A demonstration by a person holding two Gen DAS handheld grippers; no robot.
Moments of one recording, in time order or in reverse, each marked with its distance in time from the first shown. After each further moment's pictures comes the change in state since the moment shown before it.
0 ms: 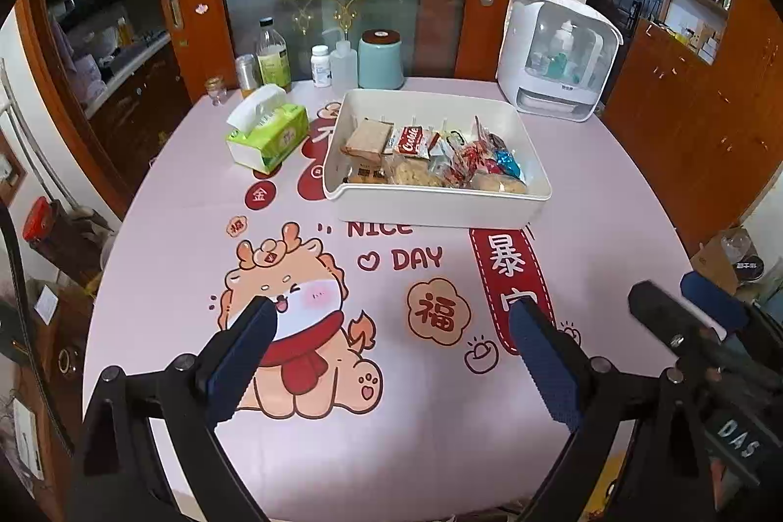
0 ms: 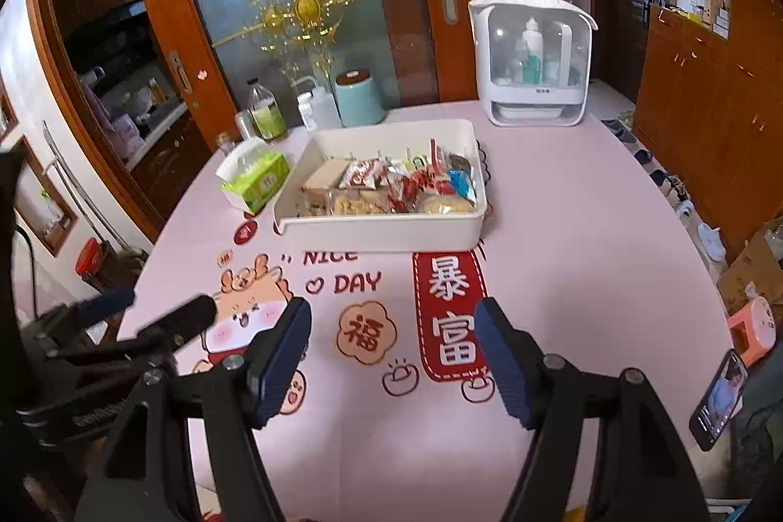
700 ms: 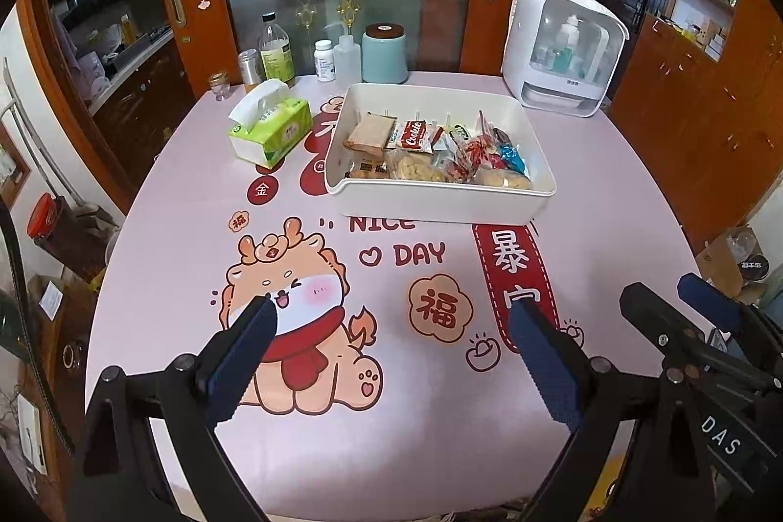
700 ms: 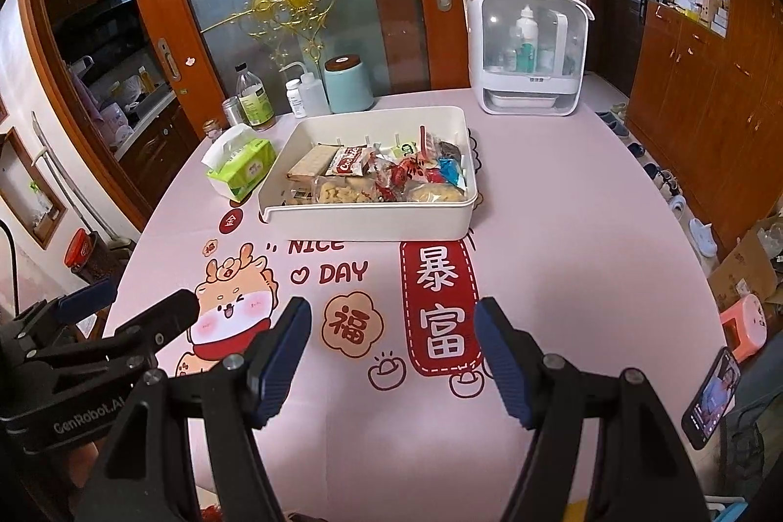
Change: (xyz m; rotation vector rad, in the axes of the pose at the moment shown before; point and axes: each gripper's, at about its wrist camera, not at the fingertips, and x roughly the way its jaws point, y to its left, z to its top) left arm 0.005 0.000 0.001 -0.003 0.026 0.016; right arm 0.010 -0.003 0.001 -0.003 0.028 -0.024
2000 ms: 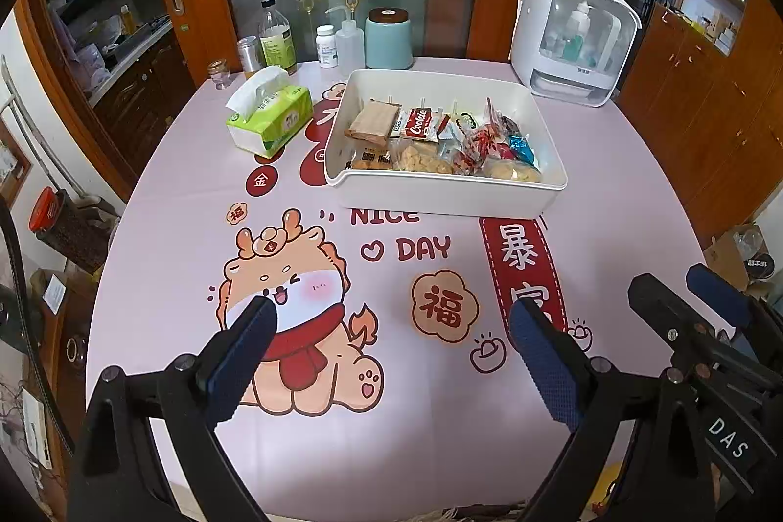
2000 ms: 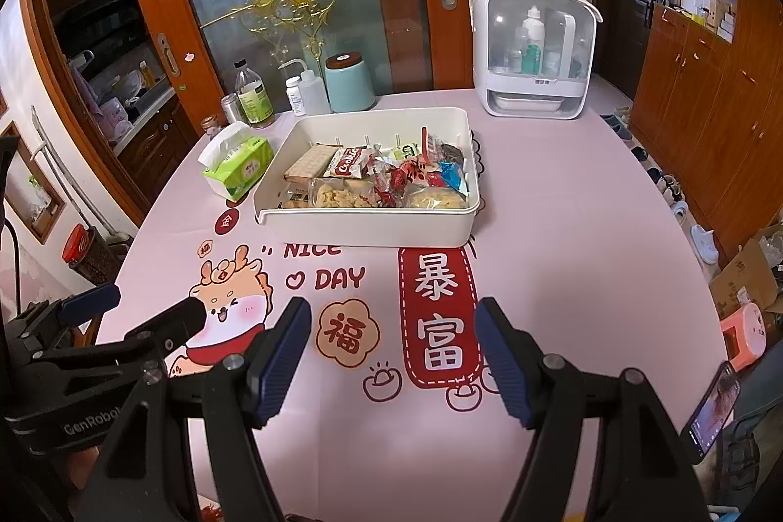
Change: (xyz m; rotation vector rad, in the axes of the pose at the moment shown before) left arm 0.014 -0.003 0.003 -0.003 0.034 0.009; right arm 0.008 -0.006 0.008 -0.010 0.003 0.001
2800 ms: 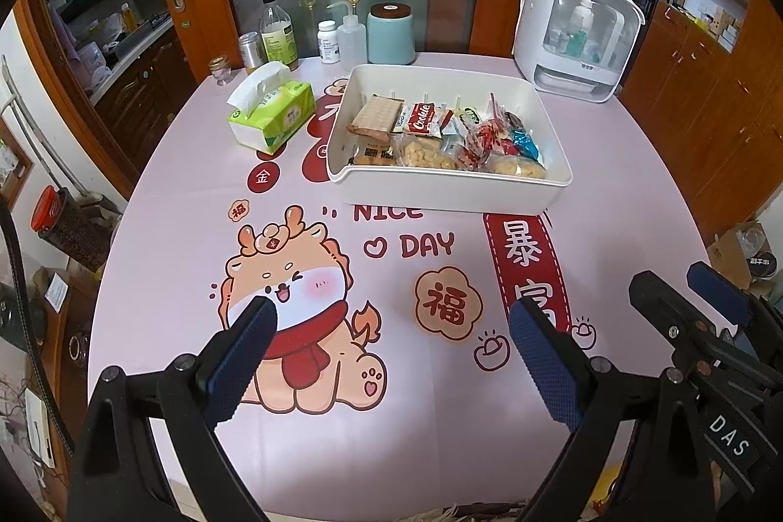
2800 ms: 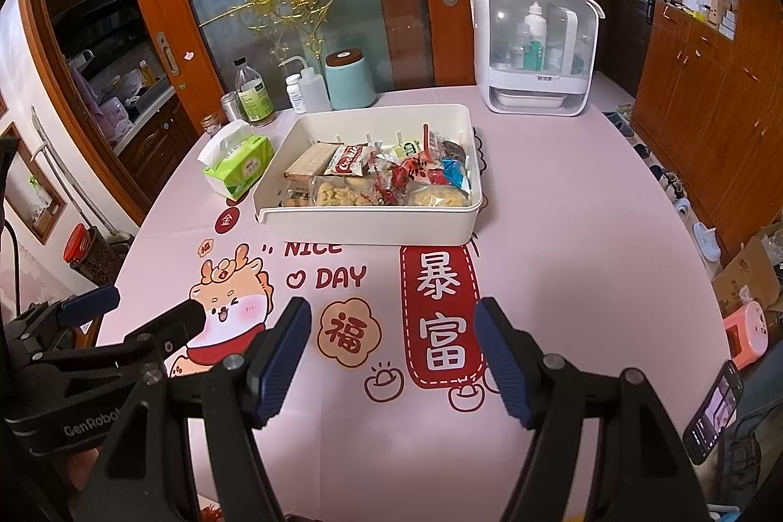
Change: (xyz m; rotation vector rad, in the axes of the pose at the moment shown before) left arm 0.002 0.002 -0.001 0.002 0.008 0.002; right arm 0.003 0.003 0.001 0.001 0.003 0.000
